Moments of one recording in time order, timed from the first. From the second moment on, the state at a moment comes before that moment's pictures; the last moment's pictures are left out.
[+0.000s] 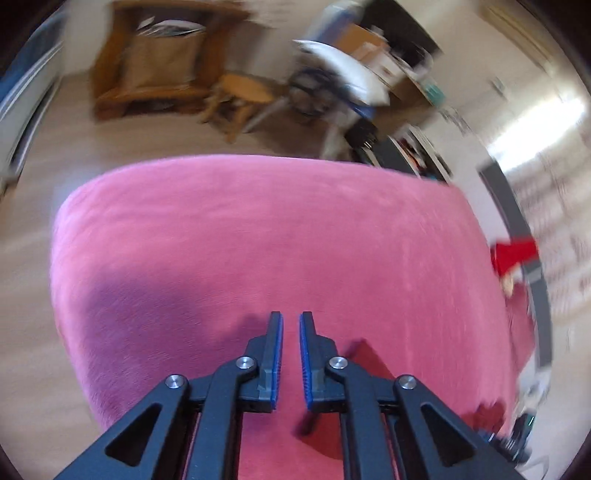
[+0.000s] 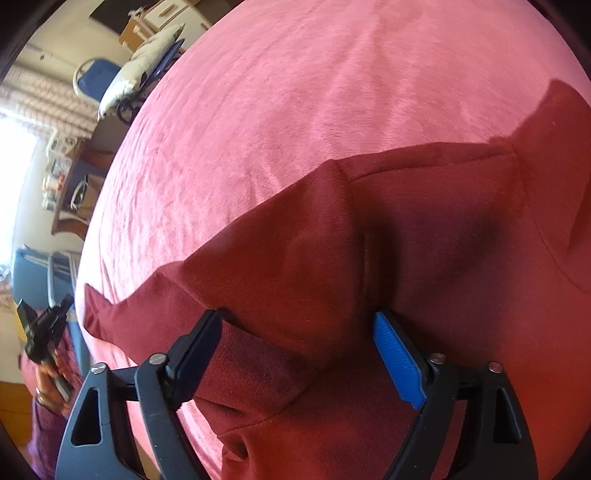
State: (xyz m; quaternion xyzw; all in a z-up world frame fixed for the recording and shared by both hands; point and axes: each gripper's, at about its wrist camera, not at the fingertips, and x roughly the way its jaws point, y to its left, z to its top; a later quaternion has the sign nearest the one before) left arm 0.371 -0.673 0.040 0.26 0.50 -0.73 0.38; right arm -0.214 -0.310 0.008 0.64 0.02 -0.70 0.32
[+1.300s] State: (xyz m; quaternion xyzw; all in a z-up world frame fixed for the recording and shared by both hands) left arm 0.327 -0.586 0.050 0.42 0.24 -0.86 0.16; right arm -0.230 -0.278 0.003 0.65 0.00 -0.69 0.32
